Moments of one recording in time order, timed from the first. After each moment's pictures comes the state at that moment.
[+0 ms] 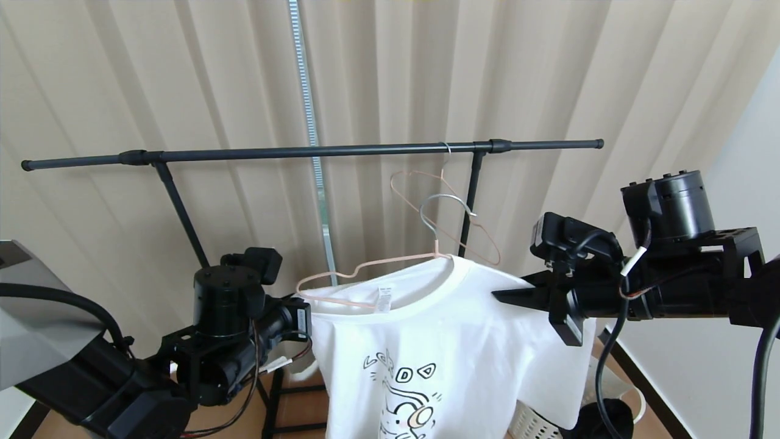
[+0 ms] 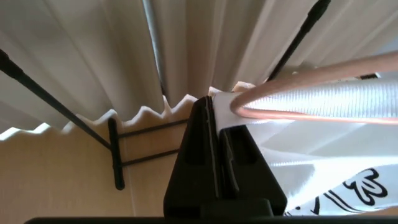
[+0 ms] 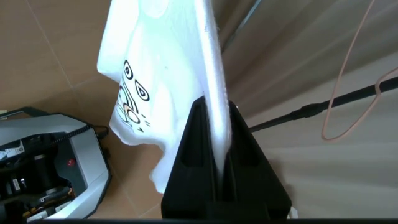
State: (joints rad) left arm -0.46 1.93 -0.50 -1.03 0.28 -0.14; right arm 0.39 1.65 -0.92 -0.08 0.42 -0.61
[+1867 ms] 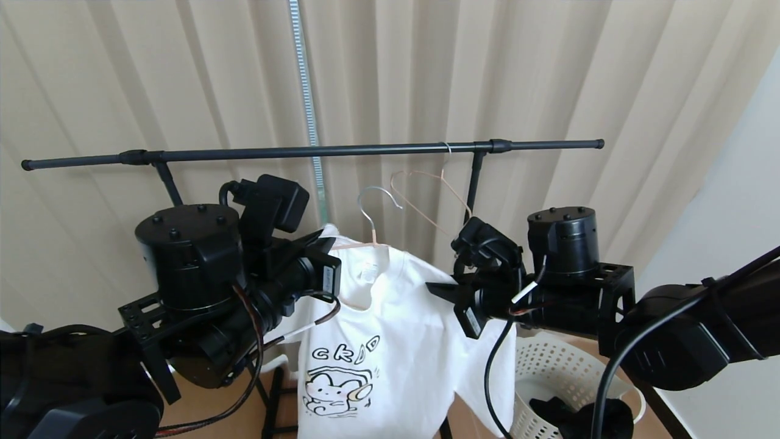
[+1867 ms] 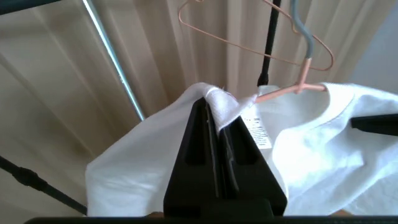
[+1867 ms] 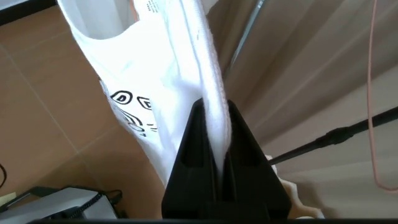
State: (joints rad) left arm -0.66 1.70 -0.66 -0.95 0.32 0.11; right arm 0.60 1.90 -0.89 -0.58 0.22 -0.25
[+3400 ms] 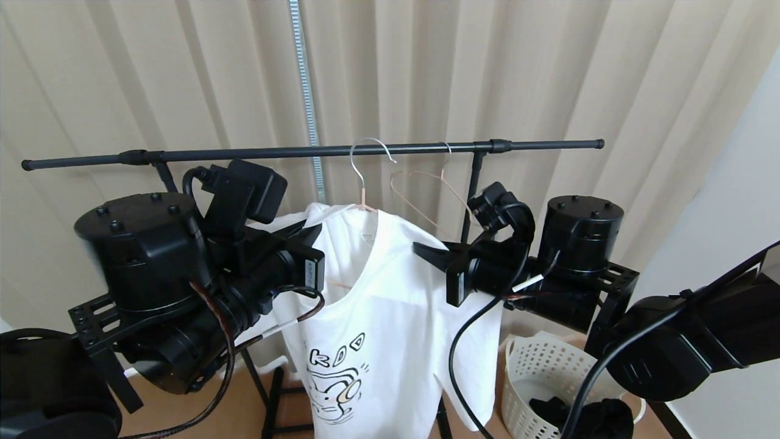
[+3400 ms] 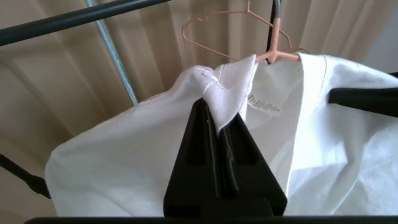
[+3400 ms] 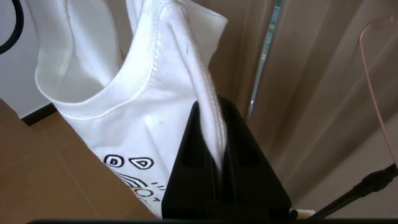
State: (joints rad) left arm -0.66 1.62 -0.63 -0.93 0.33 0.15; right arm 0.61 1.93 -0.86 -0.95 0.24 0.01
